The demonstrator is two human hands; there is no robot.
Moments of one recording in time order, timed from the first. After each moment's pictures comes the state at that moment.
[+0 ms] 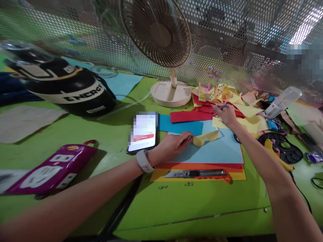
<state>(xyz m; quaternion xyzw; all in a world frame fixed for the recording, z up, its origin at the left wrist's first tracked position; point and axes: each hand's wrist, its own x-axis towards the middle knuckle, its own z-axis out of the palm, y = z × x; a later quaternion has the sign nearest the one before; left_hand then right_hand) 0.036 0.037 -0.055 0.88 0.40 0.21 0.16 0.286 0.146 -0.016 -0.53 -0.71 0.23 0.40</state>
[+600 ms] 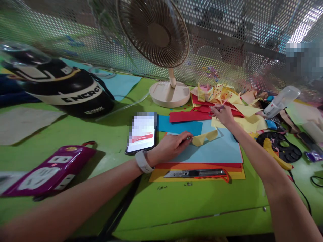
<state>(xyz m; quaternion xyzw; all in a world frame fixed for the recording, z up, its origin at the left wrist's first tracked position) 0.036 0.037 -0.052 0.87 0.42 0.20 0.18 0.284 0.150 -0.028 -0.52 -0.70 0.26 0.40</state>
